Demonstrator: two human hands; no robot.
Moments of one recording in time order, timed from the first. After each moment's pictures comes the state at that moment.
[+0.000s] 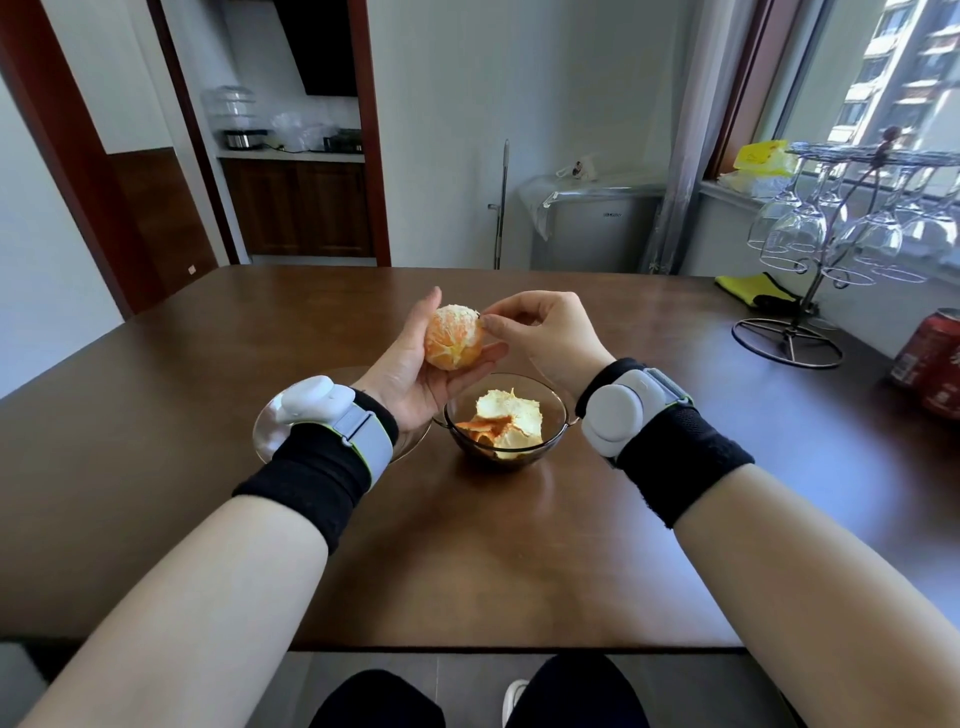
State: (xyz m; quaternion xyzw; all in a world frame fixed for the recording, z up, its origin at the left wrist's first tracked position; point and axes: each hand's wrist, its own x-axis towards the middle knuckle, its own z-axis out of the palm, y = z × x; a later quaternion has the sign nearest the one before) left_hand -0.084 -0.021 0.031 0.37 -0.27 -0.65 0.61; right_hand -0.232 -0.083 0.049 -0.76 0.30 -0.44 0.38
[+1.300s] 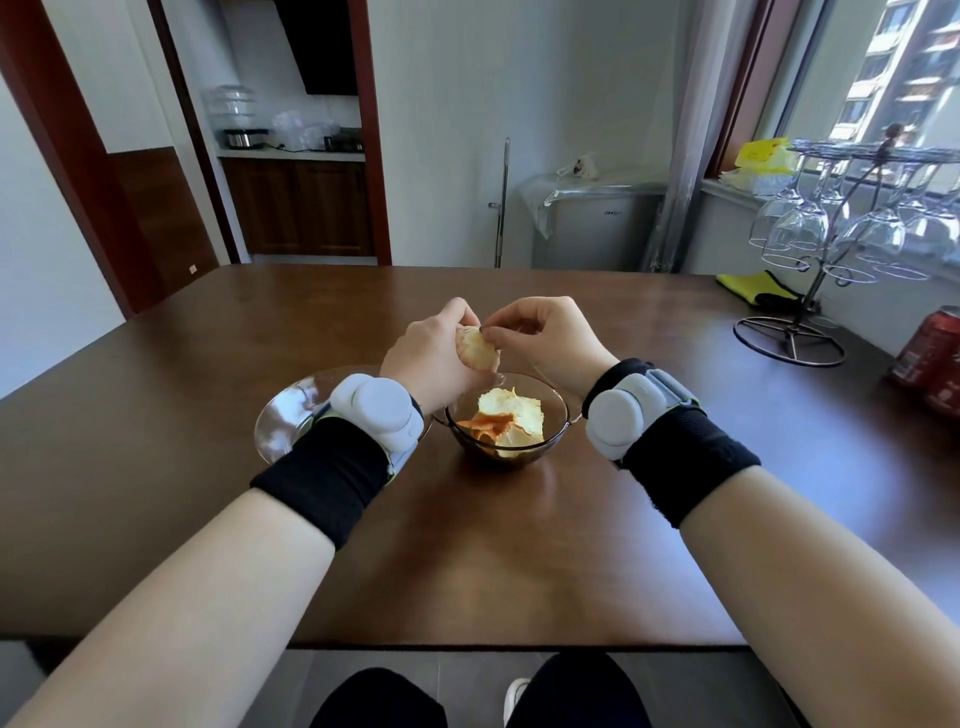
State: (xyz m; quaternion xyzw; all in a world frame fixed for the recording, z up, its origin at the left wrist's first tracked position) left_hand -0.088 -0.029 0.029 0.68 -0.64 -0.07 0.36; right_hand -0.235 -0.087 0.044 -0.81 0.33 -0.39 0.31
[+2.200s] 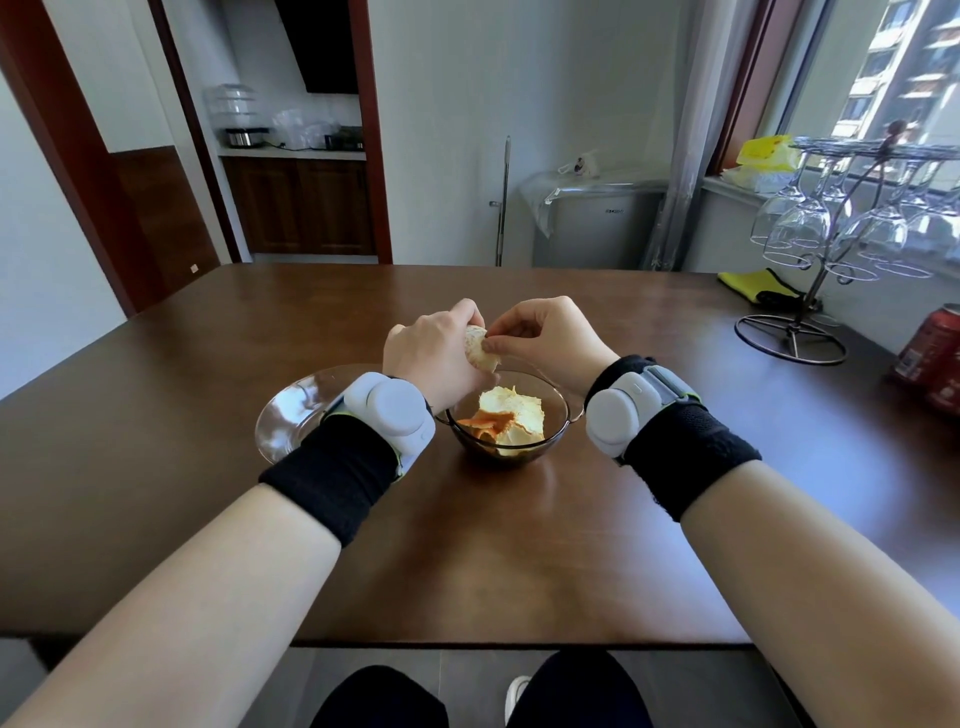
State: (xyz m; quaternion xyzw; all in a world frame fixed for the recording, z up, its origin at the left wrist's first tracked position) left_hand -0.097 -0.027 0.035 0.71 -0.64 0.06 0.27; right_hand -0.236 -0.096 0.041 -0.82 0.33 -0.35 0.30
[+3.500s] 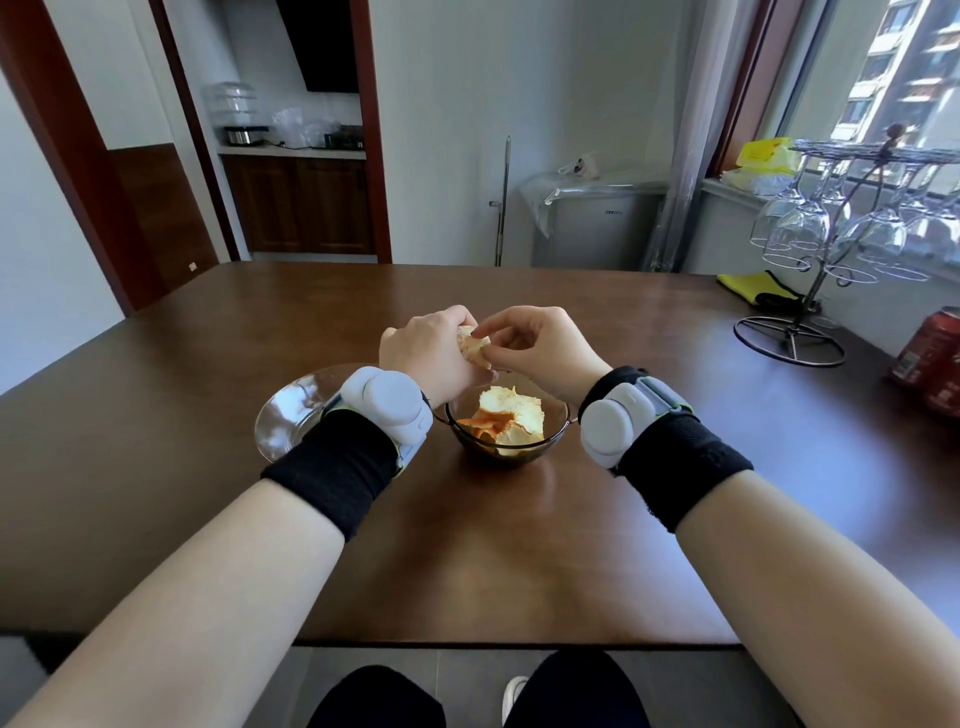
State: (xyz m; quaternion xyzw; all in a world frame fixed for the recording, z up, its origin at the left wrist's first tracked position) left_hand -0.091 -0.032 0.032 0.74 -0.62 0.02 0.28; right_hand -0.233 -0.089 0.033 -0.82 0.31 -0.36 0.32
